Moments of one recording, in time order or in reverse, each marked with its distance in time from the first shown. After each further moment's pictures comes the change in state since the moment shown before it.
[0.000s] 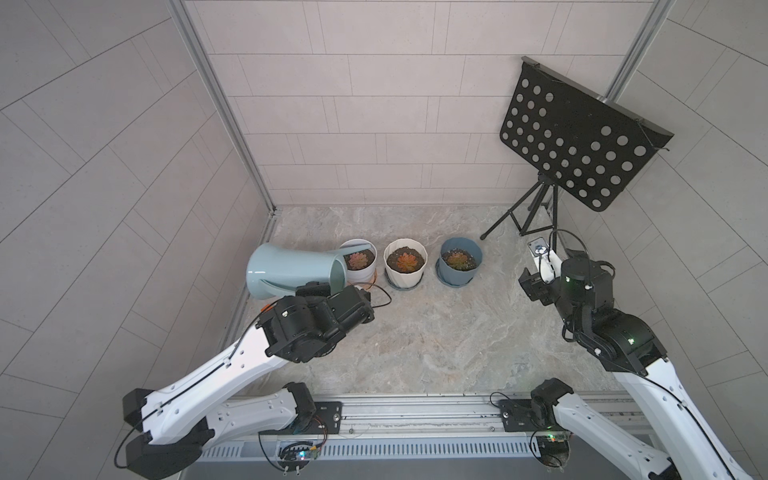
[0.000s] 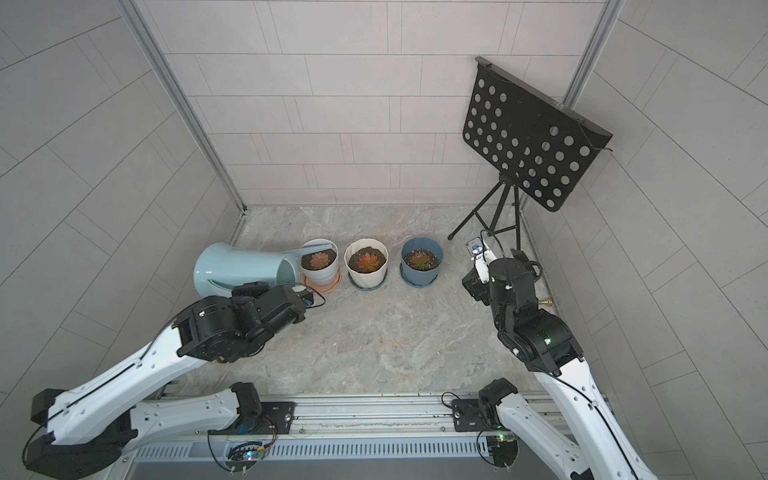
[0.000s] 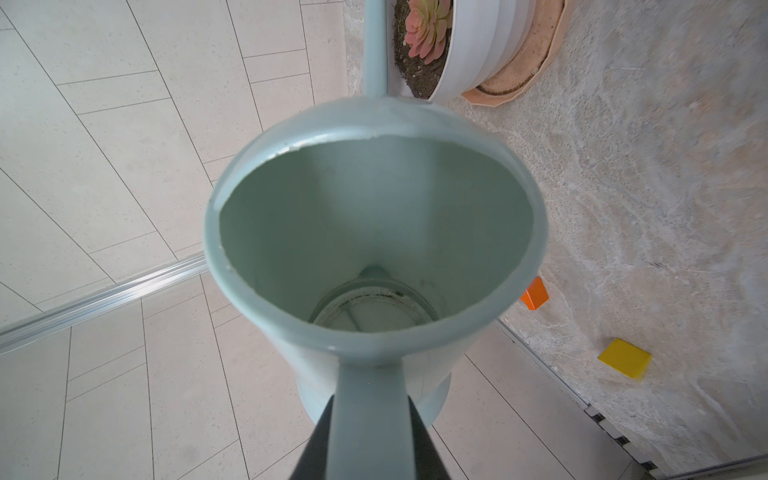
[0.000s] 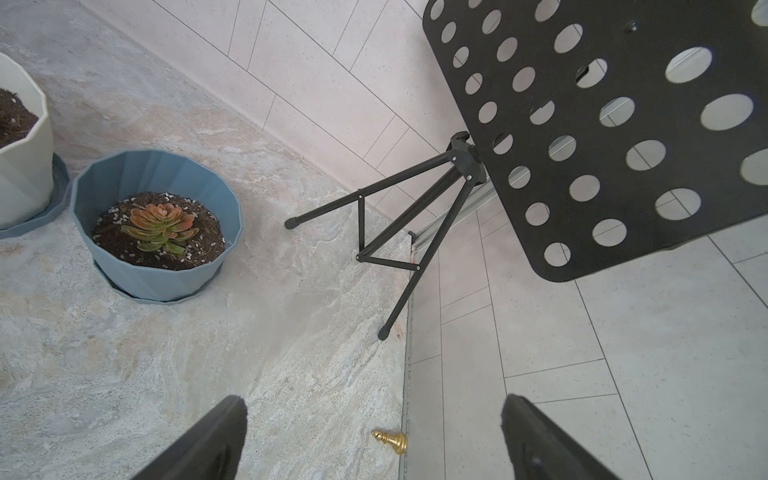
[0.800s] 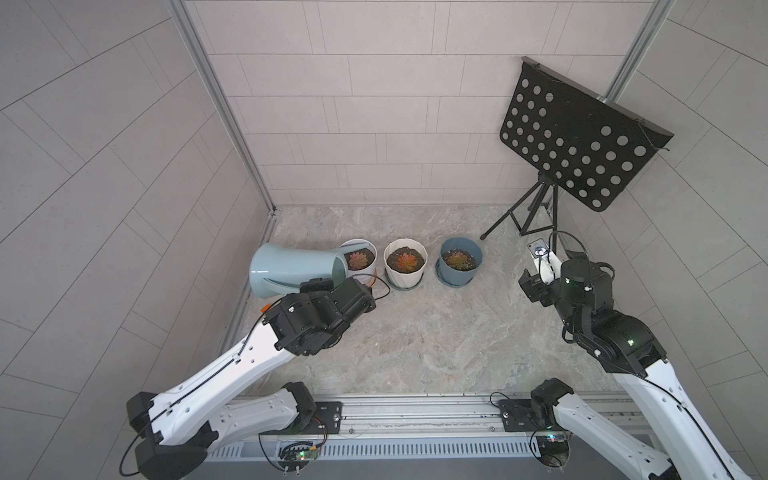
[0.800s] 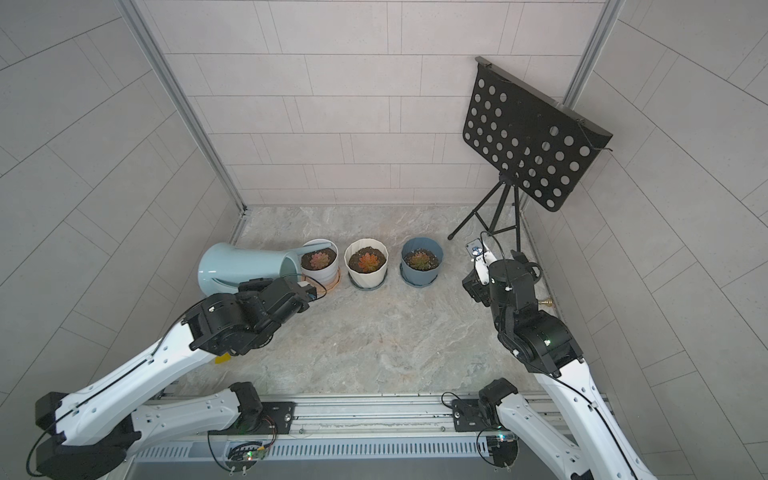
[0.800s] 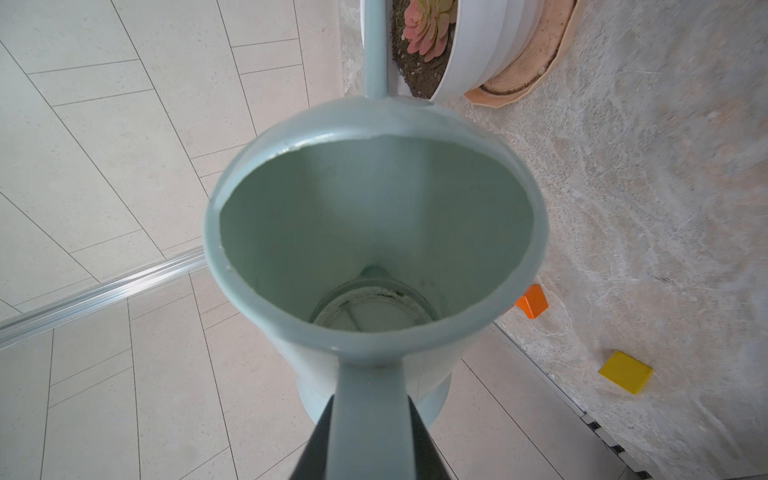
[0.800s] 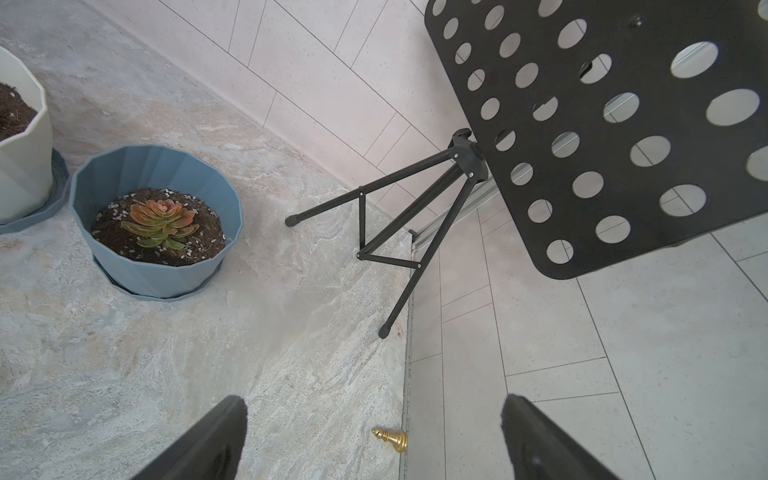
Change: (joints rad) left arm 0.086 0.015 -0.048 0.129 0.024 0.085; right arm 0.000 -0.006 -0.013 0.001 0.000 -0.003
